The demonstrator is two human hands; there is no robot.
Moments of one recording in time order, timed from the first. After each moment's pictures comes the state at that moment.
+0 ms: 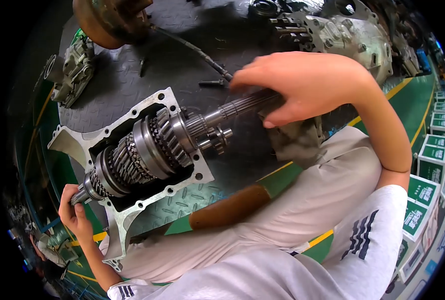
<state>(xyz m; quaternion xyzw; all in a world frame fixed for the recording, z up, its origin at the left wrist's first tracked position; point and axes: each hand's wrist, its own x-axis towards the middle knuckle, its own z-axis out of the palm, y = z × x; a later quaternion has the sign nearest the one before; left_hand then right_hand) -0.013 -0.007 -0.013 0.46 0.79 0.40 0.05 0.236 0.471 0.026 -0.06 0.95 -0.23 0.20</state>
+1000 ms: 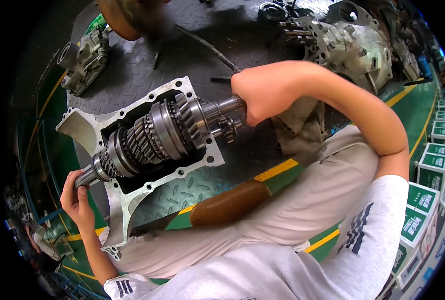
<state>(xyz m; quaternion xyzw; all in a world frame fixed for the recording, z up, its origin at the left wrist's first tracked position) -0.002 -0.006 -0.010 0.42 0.82 0.39 0.02 0.188 0.421 0.021 0.07 0.90 -0.24 0.35</state>
